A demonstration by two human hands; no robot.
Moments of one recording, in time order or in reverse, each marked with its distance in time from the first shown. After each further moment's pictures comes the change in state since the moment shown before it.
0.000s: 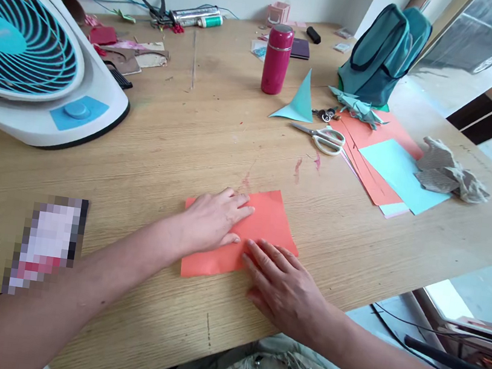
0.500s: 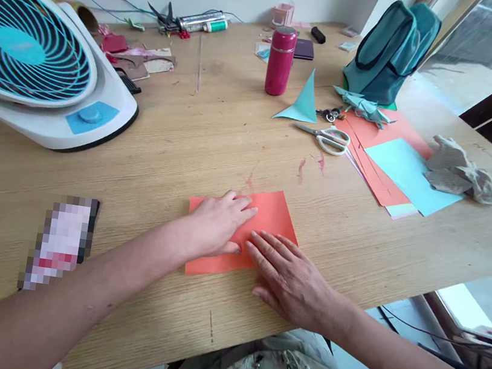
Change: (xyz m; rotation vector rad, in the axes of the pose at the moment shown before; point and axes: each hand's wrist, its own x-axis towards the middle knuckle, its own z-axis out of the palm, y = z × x) left_hand -0.001 0.011 -0.006 -0.005 -0.091 -0.063; right_hand 0.006 0.021 -0.011 0.105 0.010 -0.044
